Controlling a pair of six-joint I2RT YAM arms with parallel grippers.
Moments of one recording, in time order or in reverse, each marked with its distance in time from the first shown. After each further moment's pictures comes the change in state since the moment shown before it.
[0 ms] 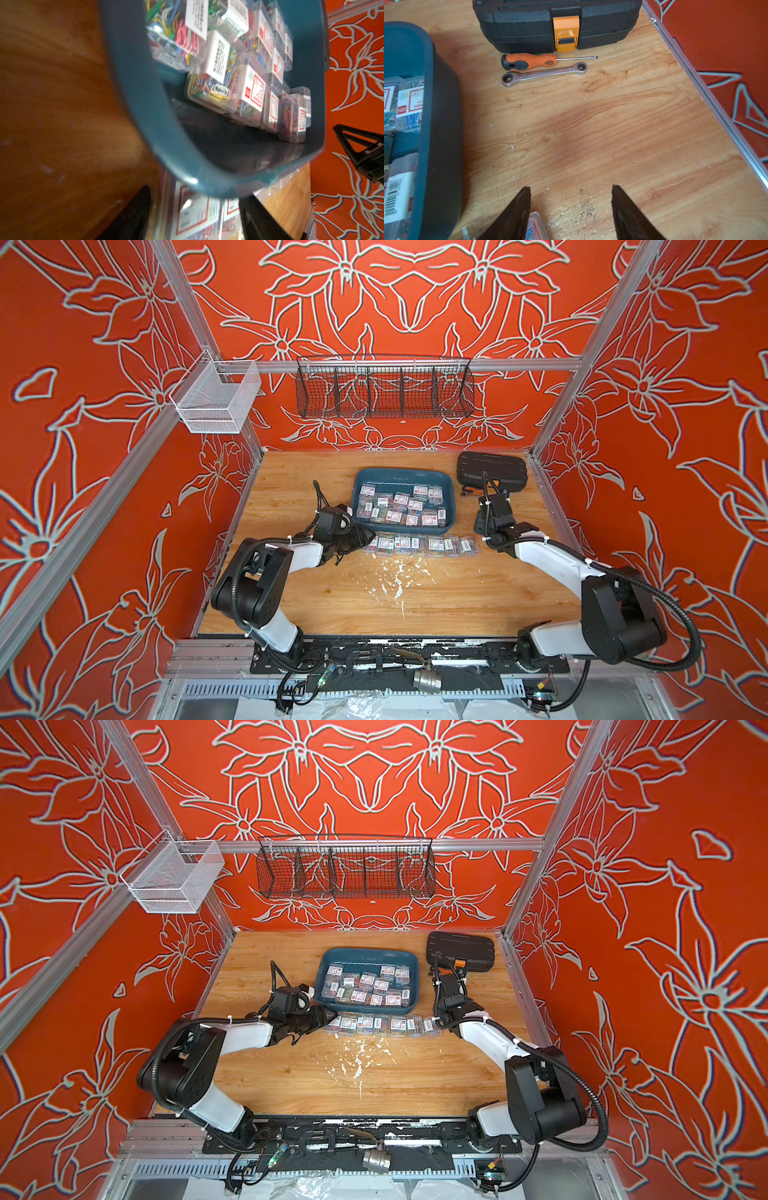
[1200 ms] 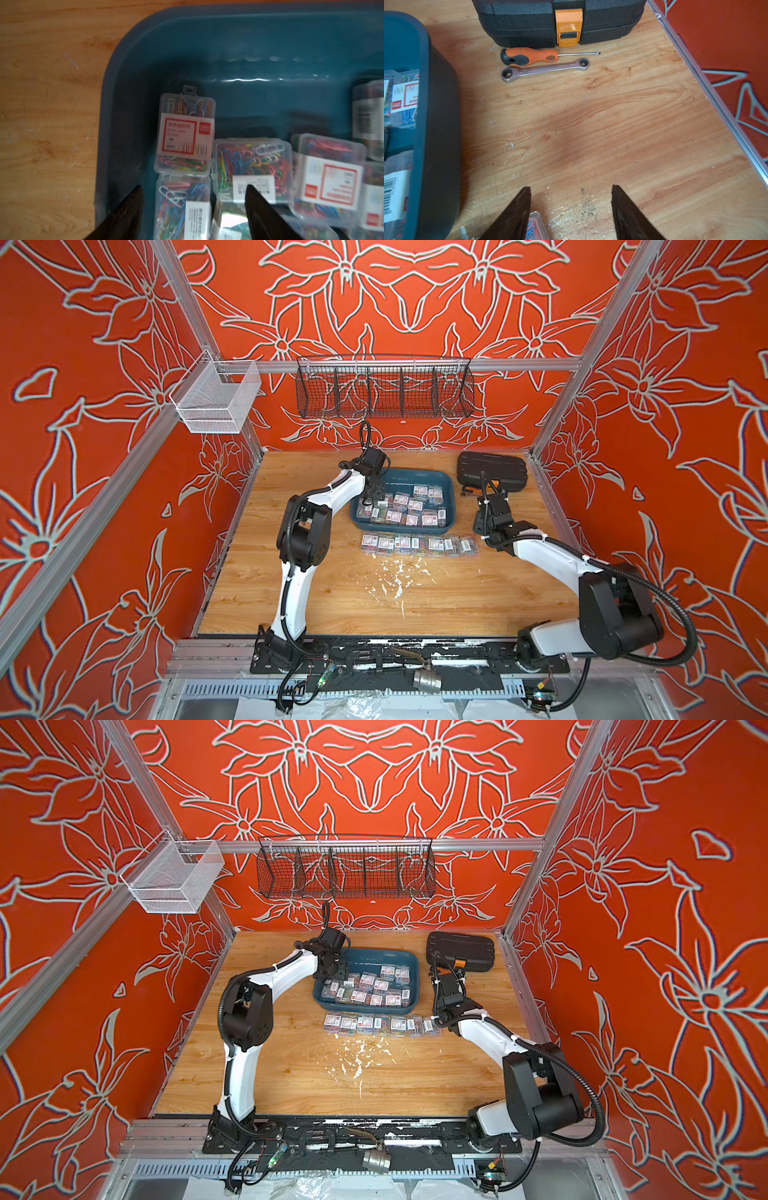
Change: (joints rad) left arm -0.117 0.645 1.216 -0.865 -0.630 0.358; right arm 0.000 0.023 0.013 -0.010 -0.014 -0.005
